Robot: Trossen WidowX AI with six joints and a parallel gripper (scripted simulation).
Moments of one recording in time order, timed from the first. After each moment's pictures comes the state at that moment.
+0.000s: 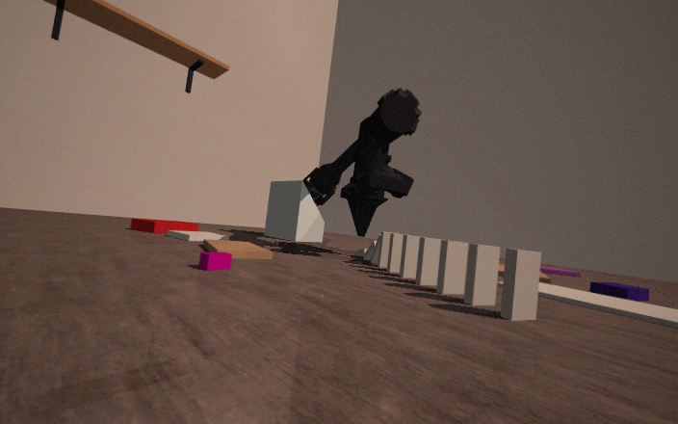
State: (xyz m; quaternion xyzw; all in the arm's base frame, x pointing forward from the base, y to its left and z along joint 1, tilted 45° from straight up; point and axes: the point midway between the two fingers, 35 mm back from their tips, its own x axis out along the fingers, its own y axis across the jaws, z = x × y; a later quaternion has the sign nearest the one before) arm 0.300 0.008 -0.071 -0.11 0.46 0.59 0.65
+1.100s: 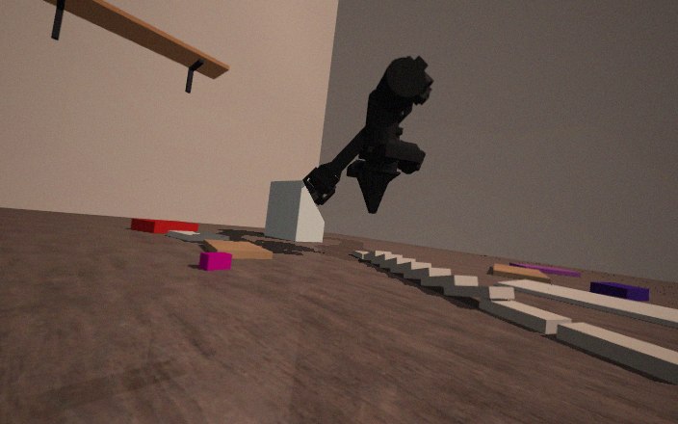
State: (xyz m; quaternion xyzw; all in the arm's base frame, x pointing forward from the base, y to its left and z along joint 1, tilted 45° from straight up) arm 0.330 -0.023 -0.048 -0.12 0.44 0.60 0.65
